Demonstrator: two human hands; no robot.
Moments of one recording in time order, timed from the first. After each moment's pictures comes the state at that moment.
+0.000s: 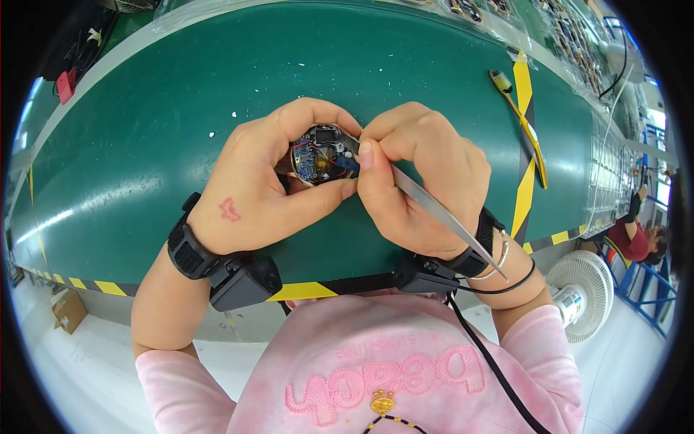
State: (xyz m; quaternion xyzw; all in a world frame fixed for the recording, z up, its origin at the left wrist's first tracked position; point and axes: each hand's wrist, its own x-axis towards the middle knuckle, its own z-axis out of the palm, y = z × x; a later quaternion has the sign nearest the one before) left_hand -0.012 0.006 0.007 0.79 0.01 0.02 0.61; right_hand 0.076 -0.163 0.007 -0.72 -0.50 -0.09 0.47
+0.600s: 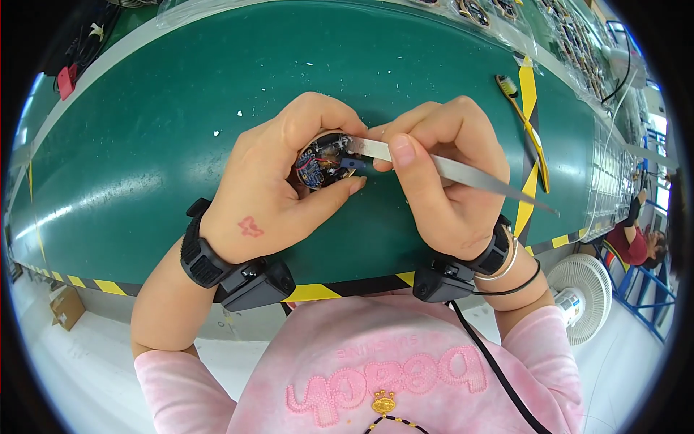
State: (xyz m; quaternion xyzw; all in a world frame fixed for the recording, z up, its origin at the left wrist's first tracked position) left_hand -0.014 0.004 0.000 0.82 -0.04 0.09 0.57; right_hand 0.082 -0.177 0.019 -0.70 -0.43 0.13 0.56
